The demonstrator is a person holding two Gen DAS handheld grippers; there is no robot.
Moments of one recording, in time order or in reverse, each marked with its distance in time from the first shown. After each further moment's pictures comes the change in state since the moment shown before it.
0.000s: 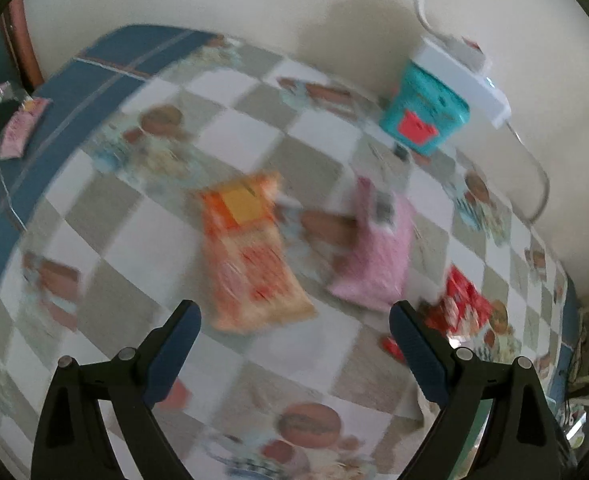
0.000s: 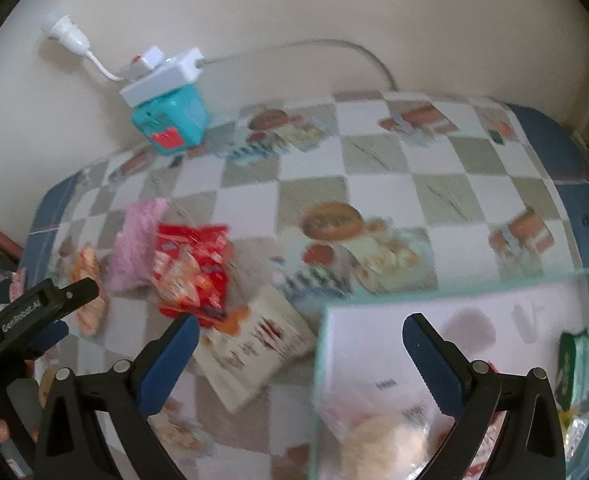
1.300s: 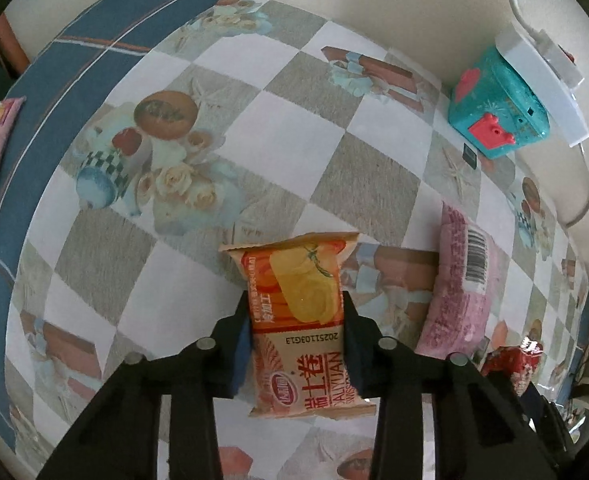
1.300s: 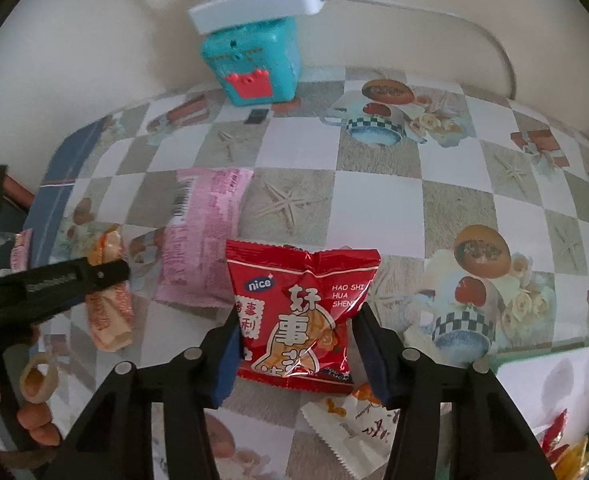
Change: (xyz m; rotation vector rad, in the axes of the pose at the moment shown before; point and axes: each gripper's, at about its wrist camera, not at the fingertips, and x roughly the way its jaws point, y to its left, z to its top) left arm 0.058 0.031 0.048 0.003 0.191 0.024; right arm 0.057 0.084 0.015 -0.137 0.117 0.048
